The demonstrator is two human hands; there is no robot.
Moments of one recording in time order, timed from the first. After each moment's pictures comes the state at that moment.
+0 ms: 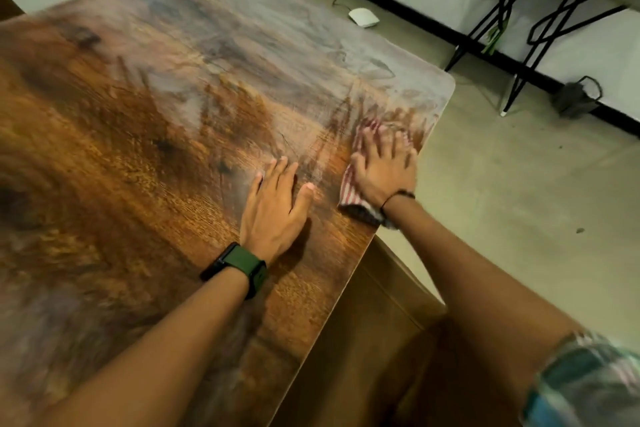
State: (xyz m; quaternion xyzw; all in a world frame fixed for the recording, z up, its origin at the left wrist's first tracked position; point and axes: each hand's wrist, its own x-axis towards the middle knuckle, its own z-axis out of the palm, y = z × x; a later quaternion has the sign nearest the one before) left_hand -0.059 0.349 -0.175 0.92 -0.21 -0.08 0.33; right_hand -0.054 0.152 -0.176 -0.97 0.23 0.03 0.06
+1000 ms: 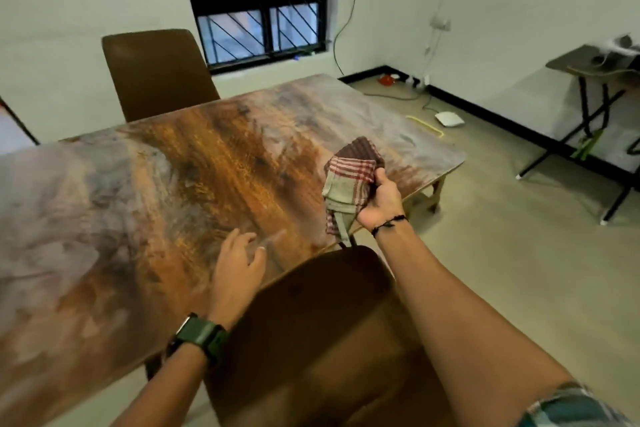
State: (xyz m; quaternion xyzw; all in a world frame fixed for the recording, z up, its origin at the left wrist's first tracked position) left_hand -0.299 0.378 -0.073 0.92 0.14 0.02 0.36; right_hand -0.175 0.181 -0.049 -0.29 0.21 0.10 0.93
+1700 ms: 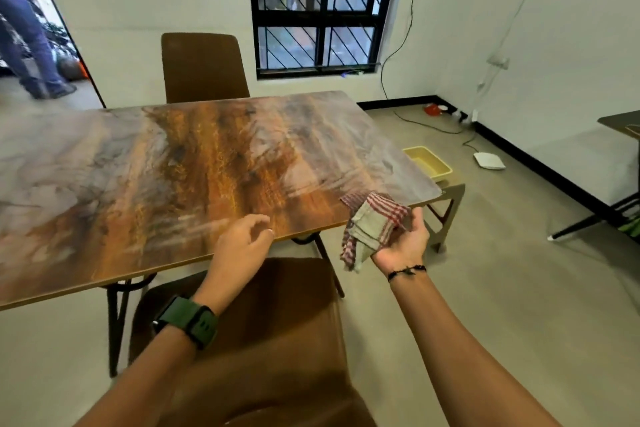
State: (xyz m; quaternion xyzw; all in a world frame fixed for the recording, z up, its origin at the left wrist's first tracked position) left_hand -0.308 0.184 -0.014 0.87 0.19 0.11 0.44; right_hand -0.193 -0.015 -0.041 -0.21 0.16 0.15 0.95
